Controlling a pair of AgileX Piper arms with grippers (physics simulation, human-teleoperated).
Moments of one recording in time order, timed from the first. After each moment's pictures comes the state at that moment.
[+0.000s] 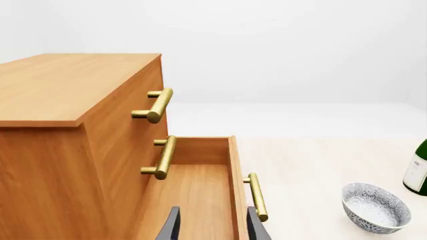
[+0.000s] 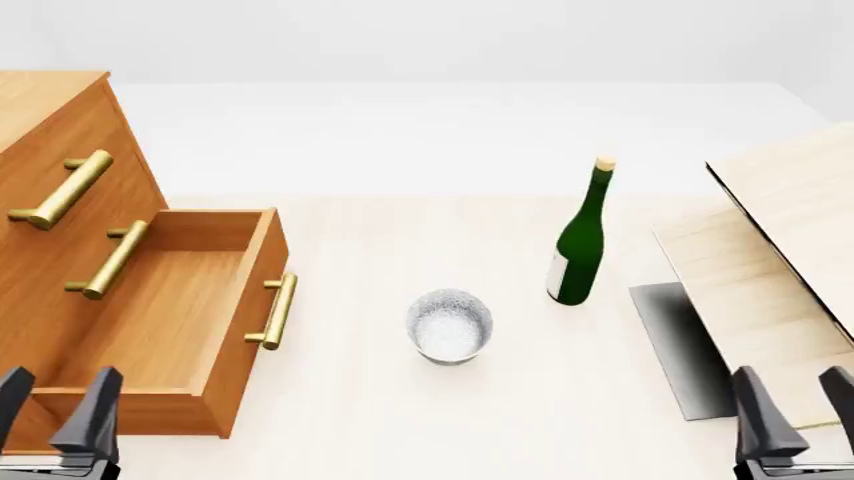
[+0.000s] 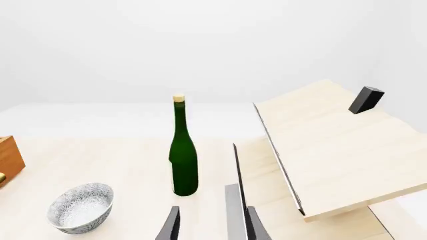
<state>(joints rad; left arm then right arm) 0.00 0.00 0.00 0.00 0.00 0.00 0.00 0.00 0.00 0.00</state>
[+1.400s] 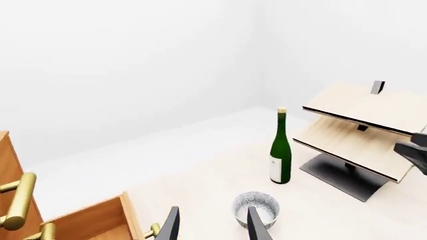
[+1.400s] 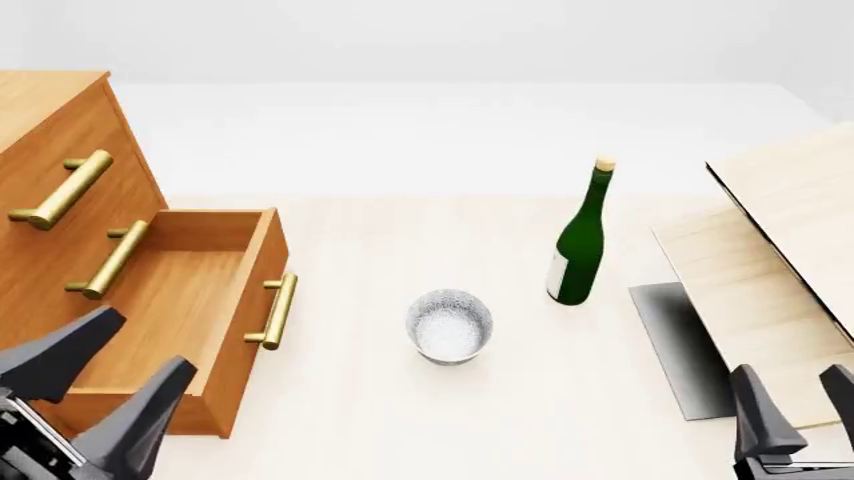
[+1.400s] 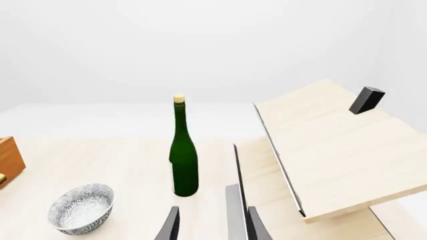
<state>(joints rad) -0.55 0.21 -0.19 -0.12 0.07 0.00 0.02 0.00 -0.01 0.00</state>
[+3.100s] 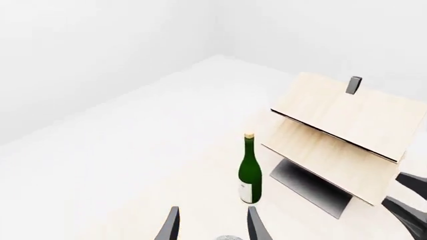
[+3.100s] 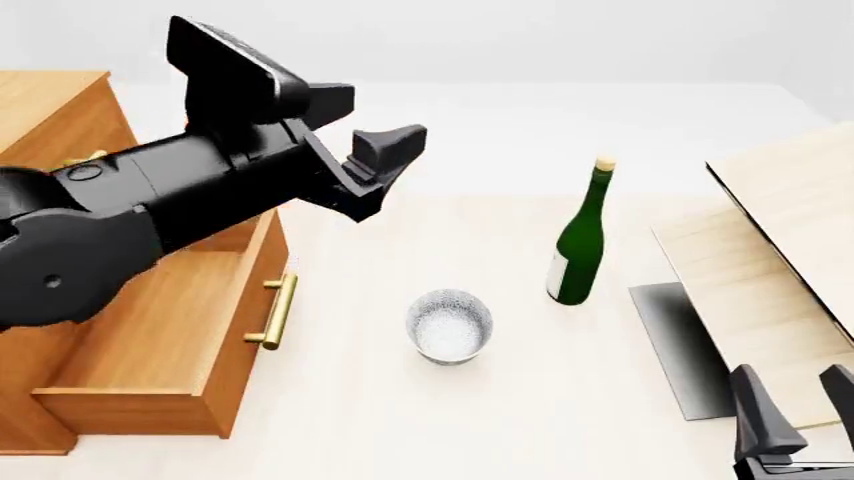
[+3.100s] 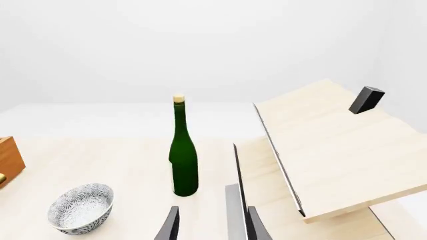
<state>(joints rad) -0.73 1.18 -1.10 0.11 0.10 0.00 0.02 0.00 -0.01 0.00</state>
